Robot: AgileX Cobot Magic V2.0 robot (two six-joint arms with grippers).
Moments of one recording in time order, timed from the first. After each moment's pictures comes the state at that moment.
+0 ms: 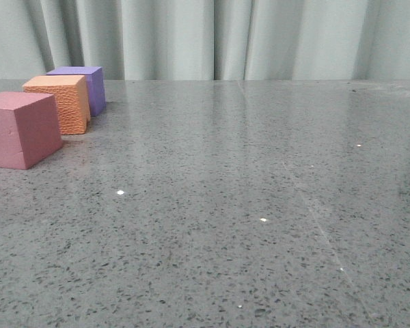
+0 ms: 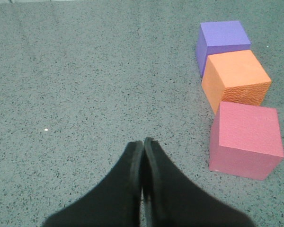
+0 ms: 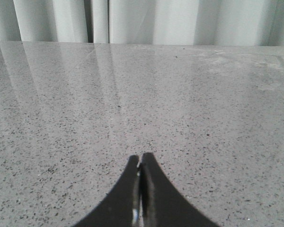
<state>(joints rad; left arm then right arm) -0.50 0.69 -0.71 0.75 0.79 -0.82 0.12 -0.01 0.03 -0.02 0.14 0.06</state>
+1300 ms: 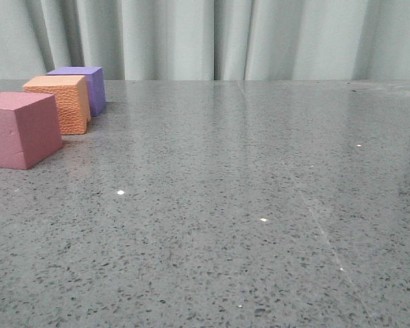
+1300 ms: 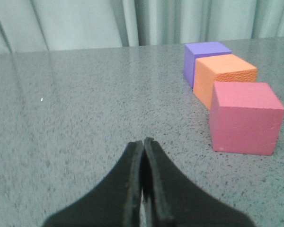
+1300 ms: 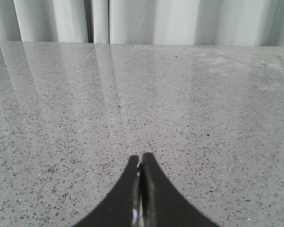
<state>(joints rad) -0.08 0.14 -0.09 0.35 0.17 -0.34 0.12 -0.01 0.03 -0.02 0.14 0.06</state>
